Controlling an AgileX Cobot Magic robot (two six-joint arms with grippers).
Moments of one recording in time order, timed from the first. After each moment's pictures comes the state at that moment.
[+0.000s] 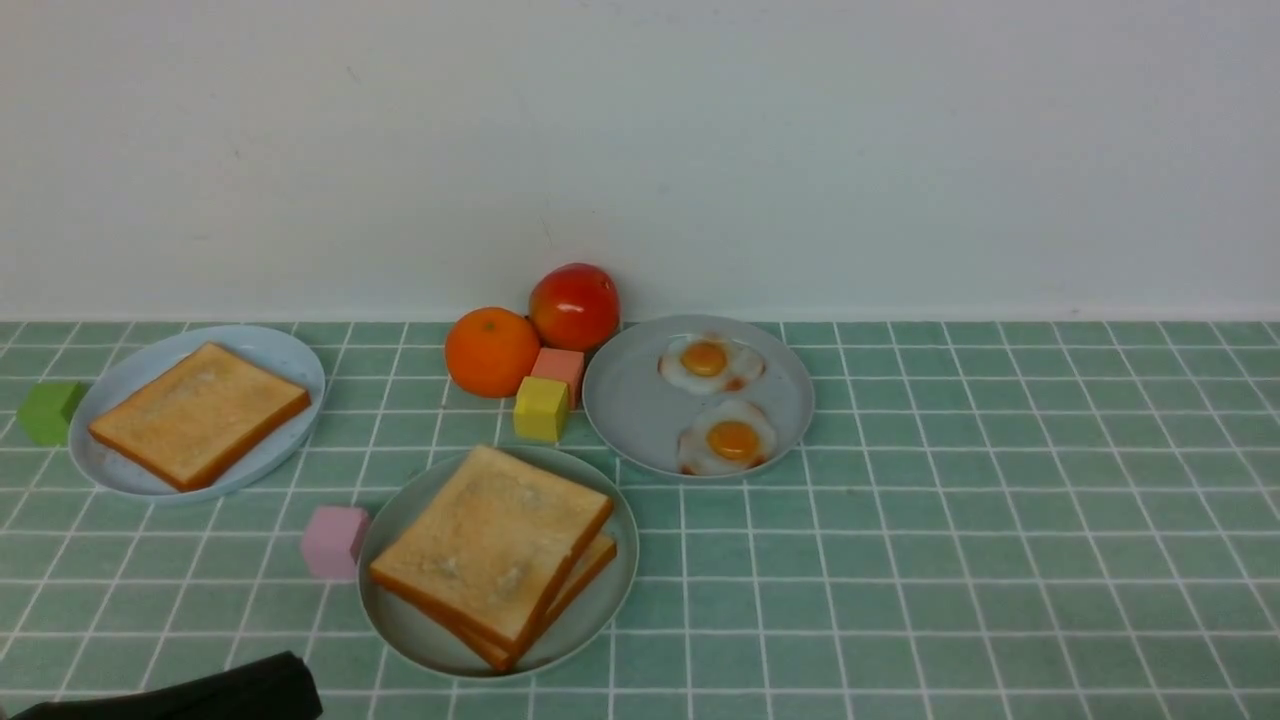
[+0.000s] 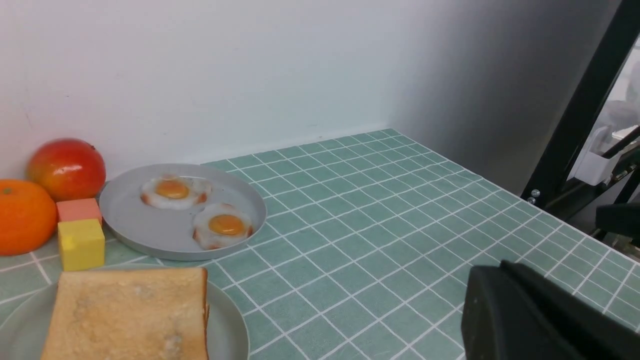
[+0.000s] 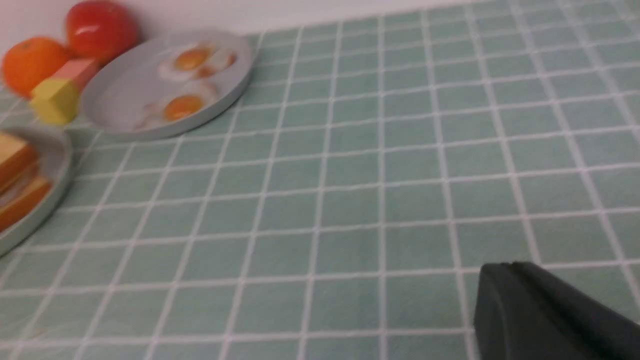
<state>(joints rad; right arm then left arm) 0.11 0.06 -0.04 -0.03 0.36 0.20 -0.81 0.33 -0.22 0.16 -0.02 -0.39</state>
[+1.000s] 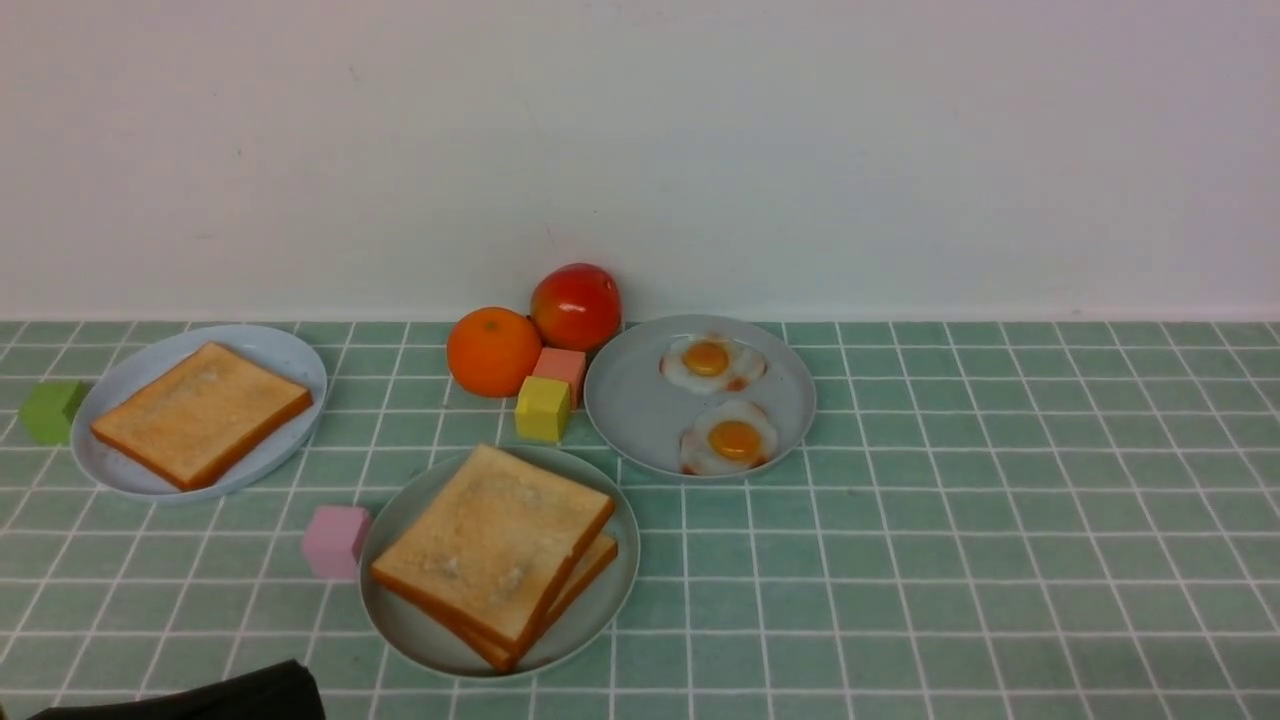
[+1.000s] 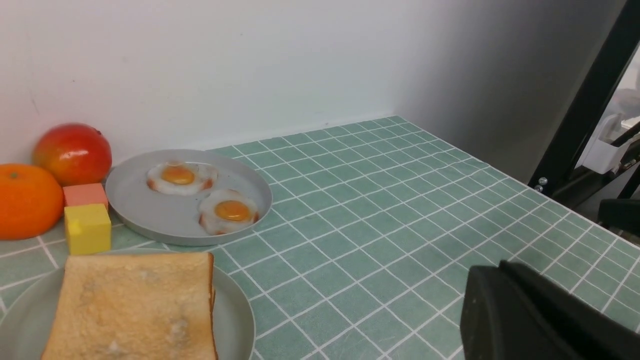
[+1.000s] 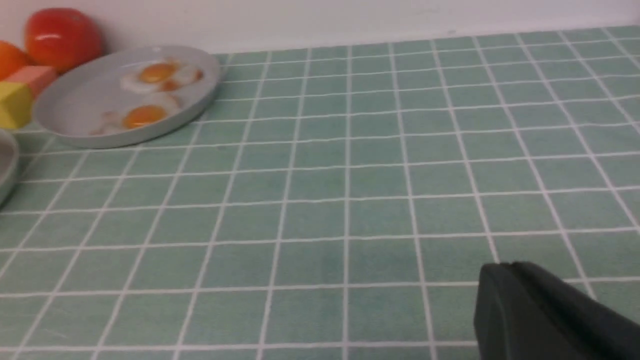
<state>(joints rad) 0.02 -0.01 0.02 0.08 0.34 0.01 -0.81 0.34 -0.22 0.17 0.00 -0.39</state>
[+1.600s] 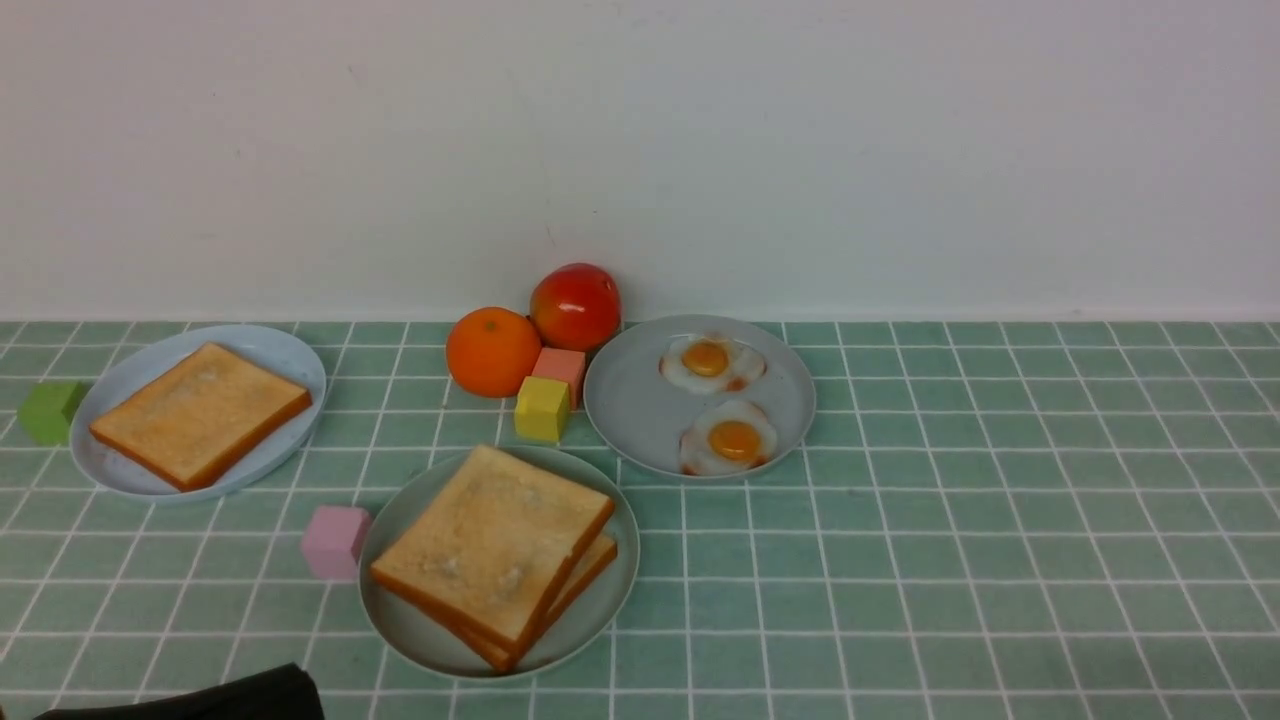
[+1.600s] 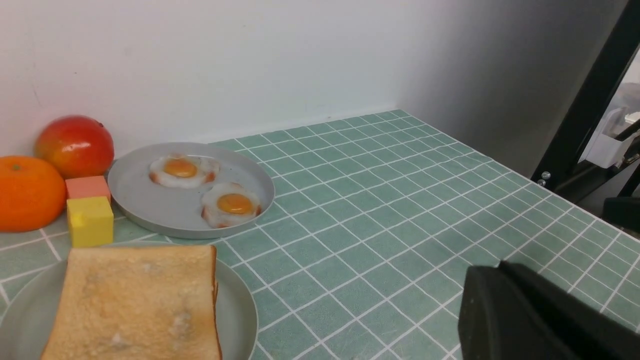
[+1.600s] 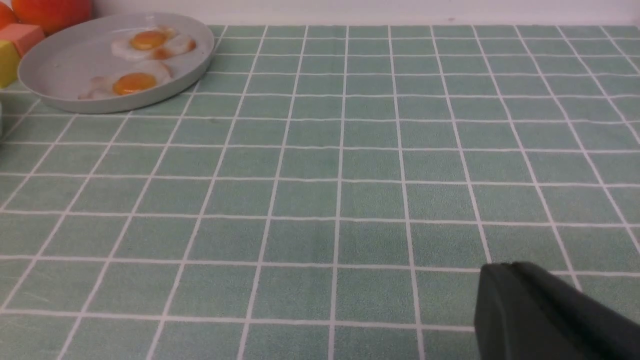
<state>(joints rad) 0.02 -0.01 0.02 0.08 0.38 -0.05 -0.81 0.34 -0.22 0.17 0.02 -0.39</state>
